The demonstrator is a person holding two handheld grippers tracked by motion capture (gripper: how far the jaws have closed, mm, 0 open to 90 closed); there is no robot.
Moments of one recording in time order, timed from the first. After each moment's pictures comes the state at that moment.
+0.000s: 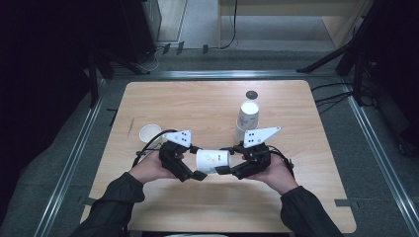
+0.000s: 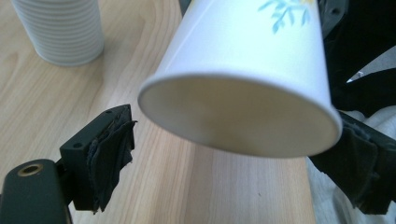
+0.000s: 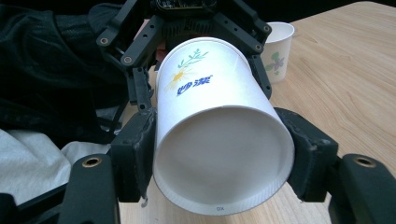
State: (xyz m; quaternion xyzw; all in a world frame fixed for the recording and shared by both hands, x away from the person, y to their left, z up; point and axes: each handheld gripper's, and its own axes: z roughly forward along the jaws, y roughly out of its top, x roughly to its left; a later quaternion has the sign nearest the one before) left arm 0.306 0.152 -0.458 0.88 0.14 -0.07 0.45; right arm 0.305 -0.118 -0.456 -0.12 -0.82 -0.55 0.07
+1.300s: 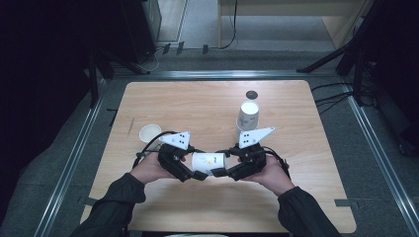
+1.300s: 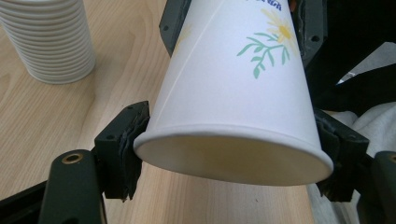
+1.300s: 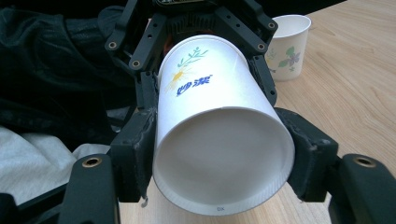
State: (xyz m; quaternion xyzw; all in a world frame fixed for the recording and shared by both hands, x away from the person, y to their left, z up) left arm 0.303 0.154 -0.459 0.87 0.11 -0.07 0.47; right arm 0.305 -0.108 -0.460 -0.13 -0.82 -0.54 0.10
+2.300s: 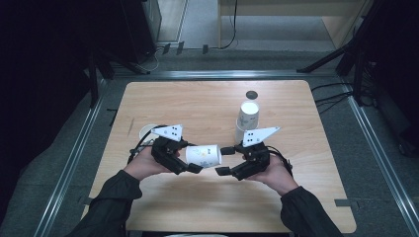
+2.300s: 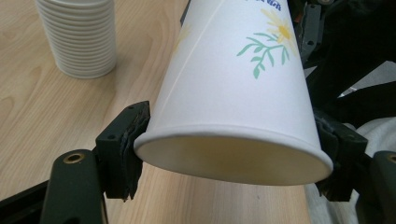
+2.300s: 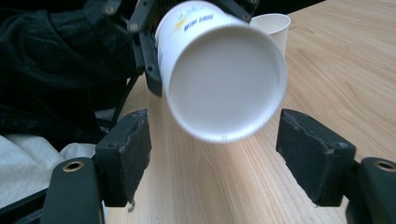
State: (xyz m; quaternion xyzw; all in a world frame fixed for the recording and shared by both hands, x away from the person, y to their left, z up) left arm 0.314 0.173 -0.447 0.87 0.15 -0.07 0.47; right arm 0.307 -0.117 -0.460 -0.14 -0.82 -0.54 0.08
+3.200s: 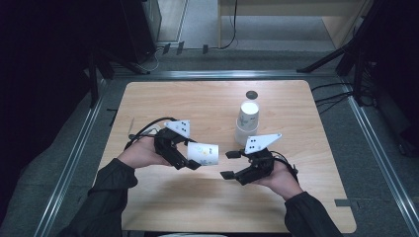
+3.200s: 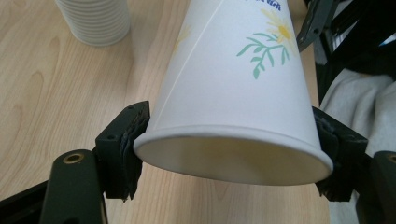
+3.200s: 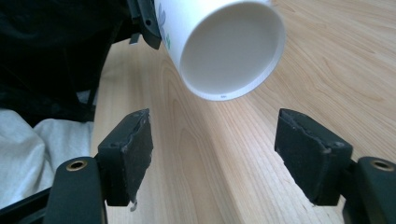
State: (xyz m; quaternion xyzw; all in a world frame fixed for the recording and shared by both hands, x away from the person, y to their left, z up) left arm 0.324 0.155 -0.423 0.93 0.12 -0.04 0.34; right arm 0.297 -0.127 -0.469 -0.15 -0.85 -0.51 0.03
